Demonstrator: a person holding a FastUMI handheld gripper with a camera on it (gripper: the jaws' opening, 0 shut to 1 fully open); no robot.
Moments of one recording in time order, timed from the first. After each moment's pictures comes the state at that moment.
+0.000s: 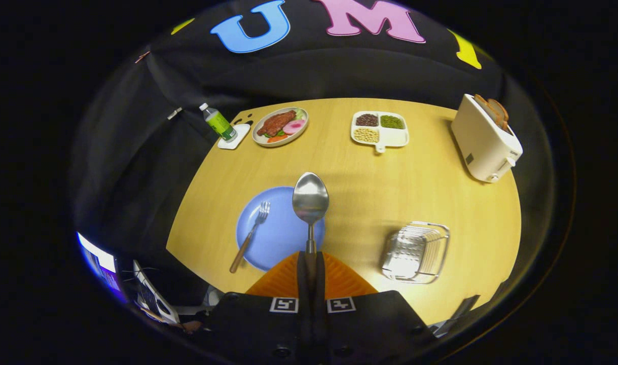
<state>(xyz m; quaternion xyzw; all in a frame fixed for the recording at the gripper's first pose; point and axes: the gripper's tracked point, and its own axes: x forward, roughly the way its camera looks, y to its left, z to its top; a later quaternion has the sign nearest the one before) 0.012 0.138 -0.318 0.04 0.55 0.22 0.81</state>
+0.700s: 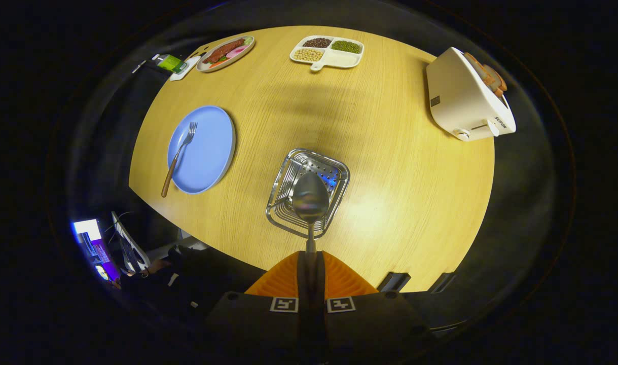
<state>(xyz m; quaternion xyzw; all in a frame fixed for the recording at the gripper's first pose) -0.003 0.021 -0.372 -0.08 0.74 0.20 0.63</state>
